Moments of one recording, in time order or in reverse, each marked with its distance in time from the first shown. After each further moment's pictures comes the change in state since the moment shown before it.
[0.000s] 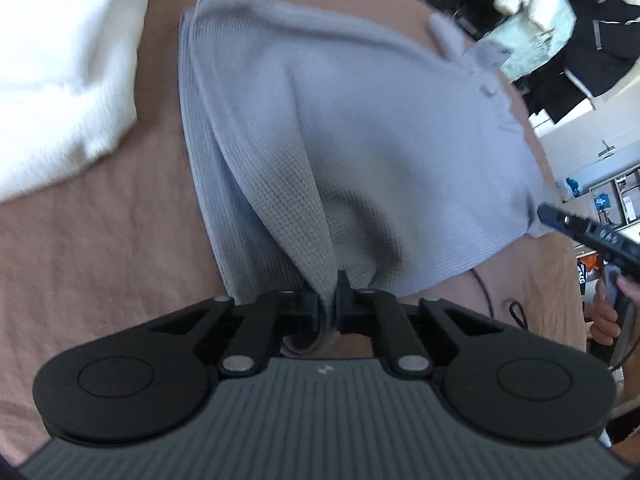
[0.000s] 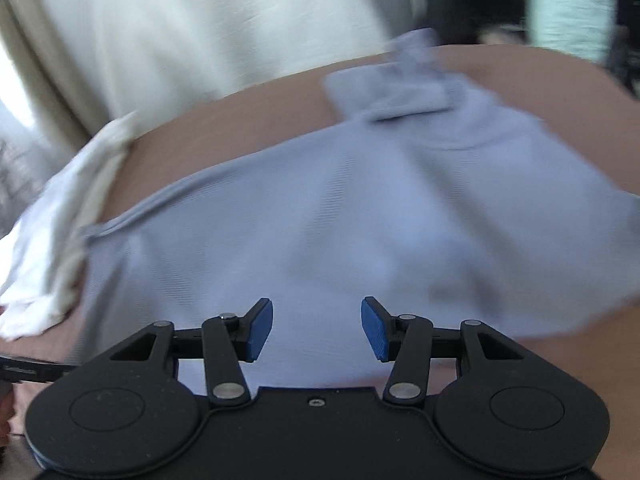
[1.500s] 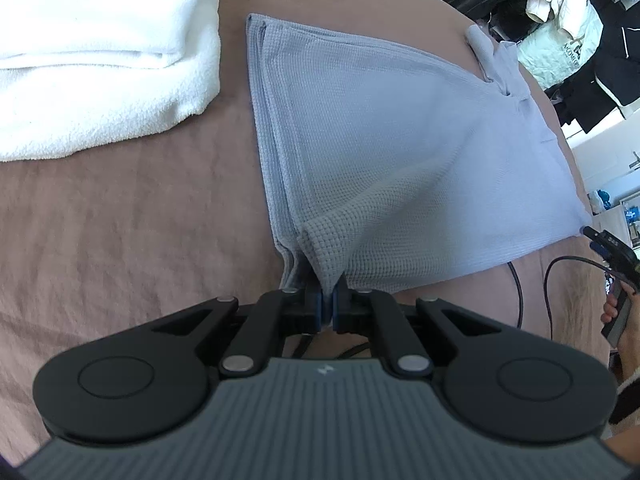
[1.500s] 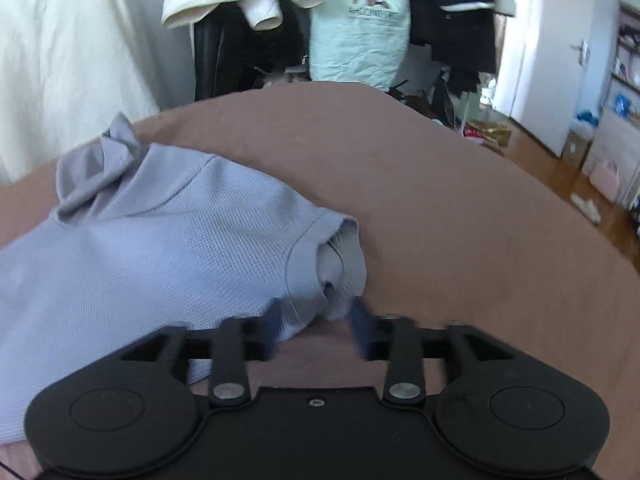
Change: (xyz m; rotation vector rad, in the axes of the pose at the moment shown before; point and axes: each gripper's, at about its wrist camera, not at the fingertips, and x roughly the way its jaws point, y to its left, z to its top) left arm -0.012 0.018 -0.017 -0.056 0.027 0.101; right arm -0.015 -0.162 -0.009 0.221 -0.214 -0.435
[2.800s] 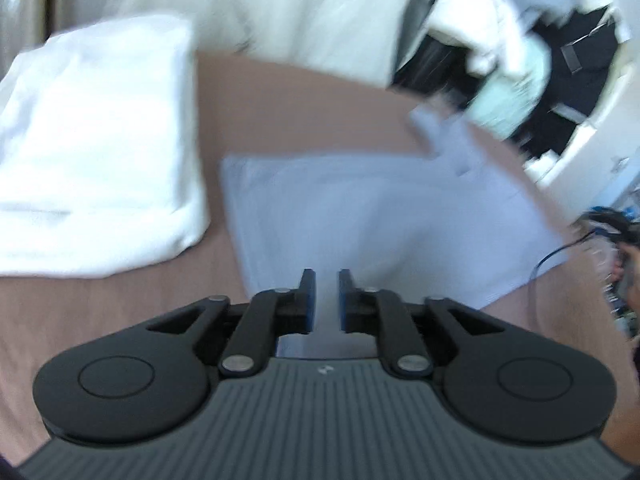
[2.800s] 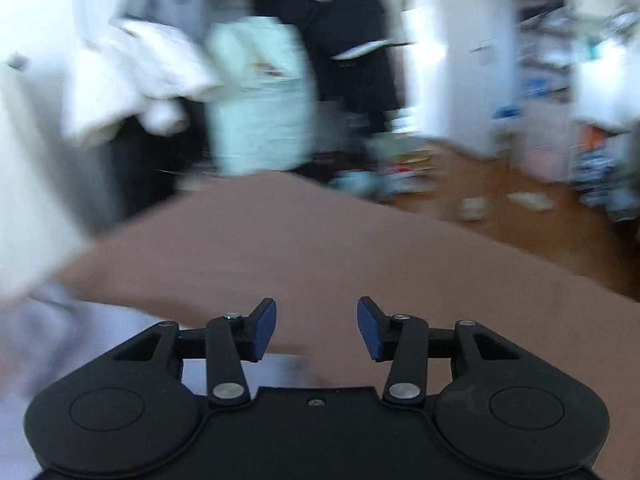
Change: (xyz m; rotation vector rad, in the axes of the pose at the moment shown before) left arm -0.080 -0.038 -0.008 0.179 -0.277 -0.026; right arm 0.015 -0.023 0.075 0.181 -0.191 -0.046
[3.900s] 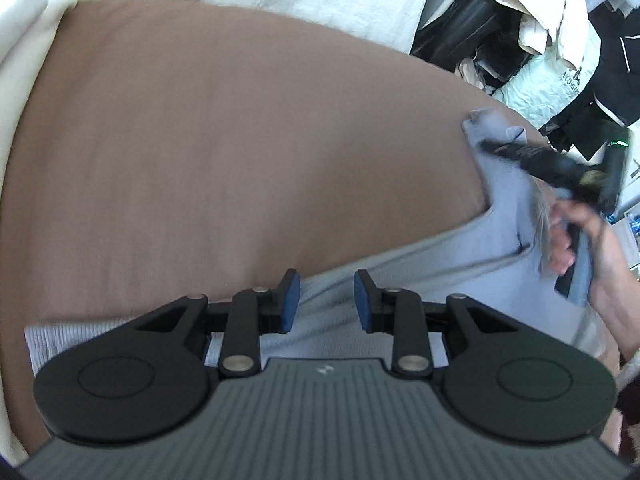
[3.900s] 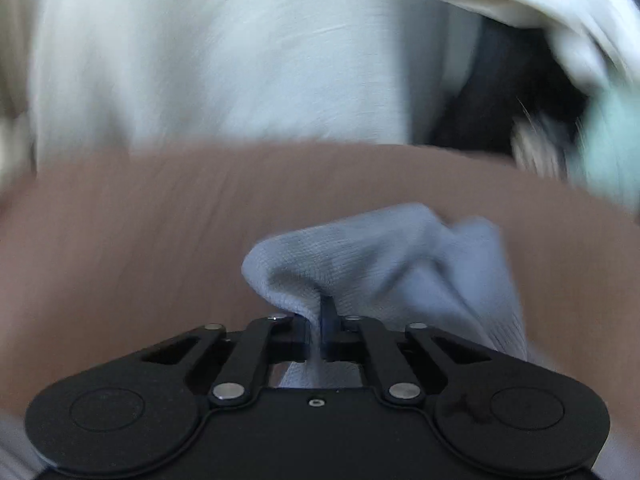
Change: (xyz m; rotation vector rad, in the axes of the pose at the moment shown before) left arm 0.246 -0.023 0.141 -0.100 0.179 0.019; right arm 0.203 0.303 -0.008 -0.331 0.281 0.472
